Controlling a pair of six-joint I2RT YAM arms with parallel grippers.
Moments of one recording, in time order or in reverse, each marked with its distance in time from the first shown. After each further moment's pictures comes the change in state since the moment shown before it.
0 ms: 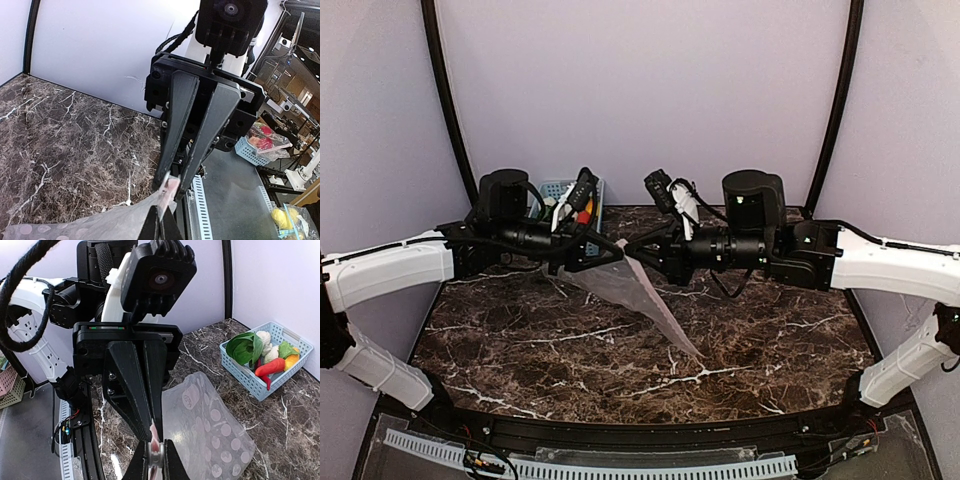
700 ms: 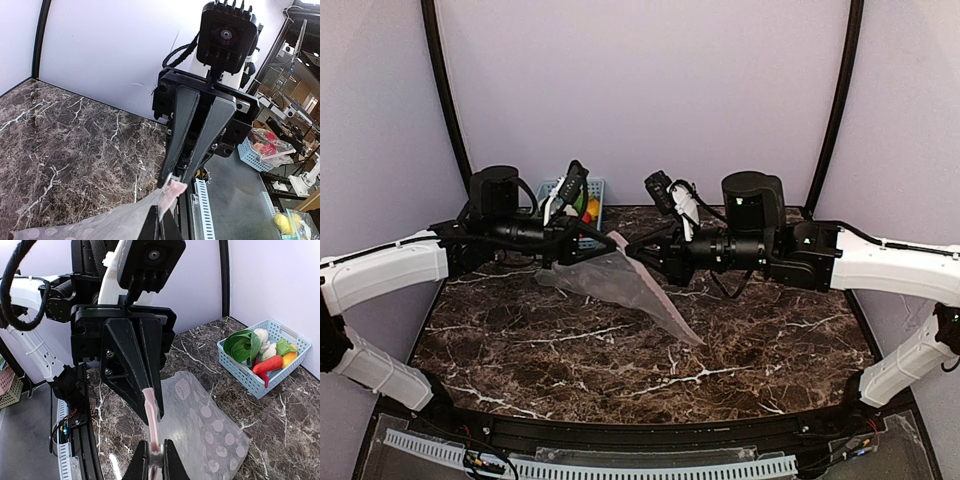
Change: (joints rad) left arm 0.034 -0.024 -0.008 0.017 -0.003 -0.022; right arm 0.000 0.000 -0.007 0.000 0.014 0.000
